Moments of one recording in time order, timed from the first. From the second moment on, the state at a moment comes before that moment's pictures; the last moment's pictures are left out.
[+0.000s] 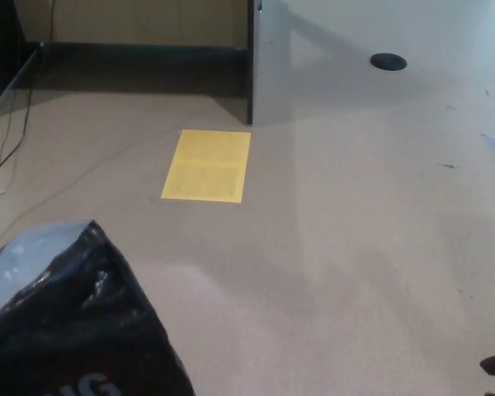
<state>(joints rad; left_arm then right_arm) -0.28 0.64 0.12 0.80 0.73 -0.74 1.13 -0.42 -0.49 0.08 1.20 -0.30 -0.33 -0.08</state>
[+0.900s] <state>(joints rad) -0.64 0.68 -0.05 0.75 0.77 -0.70 1.20 -0.49 -0.49 0.07 1.21 -0.30 -0.30 -0.08</state>
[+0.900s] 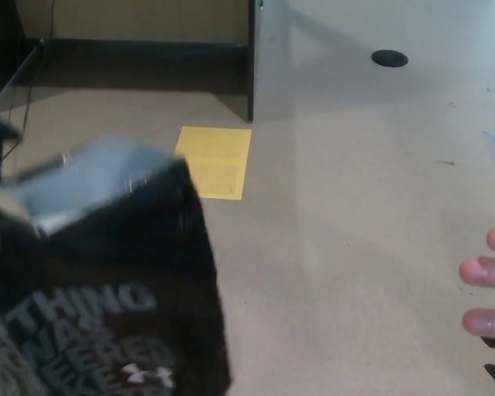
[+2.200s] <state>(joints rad) -1.89 0.44 -0.24 1.09 0.76 -0.58 0.87 -0.66 -0.50 0.05 1.23 -0.29 -0.26 -0.07</state>
